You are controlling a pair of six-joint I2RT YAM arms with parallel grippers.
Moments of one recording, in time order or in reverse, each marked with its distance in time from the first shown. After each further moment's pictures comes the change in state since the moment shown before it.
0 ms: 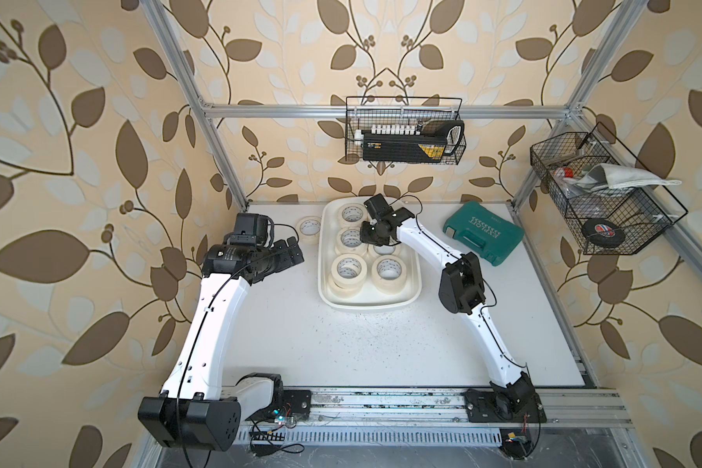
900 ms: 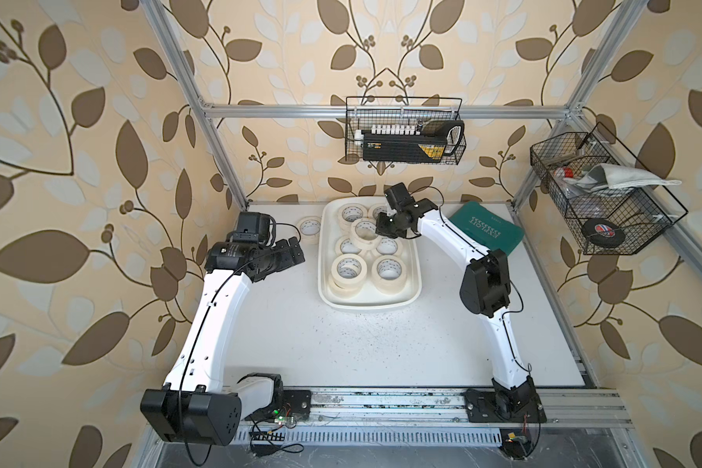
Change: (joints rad) left arm -0.014 0.026 -0.002 0.011 0.003 0.015; right arm -0.077 -0.271 -0.225 0.005 -0.050 -0.075
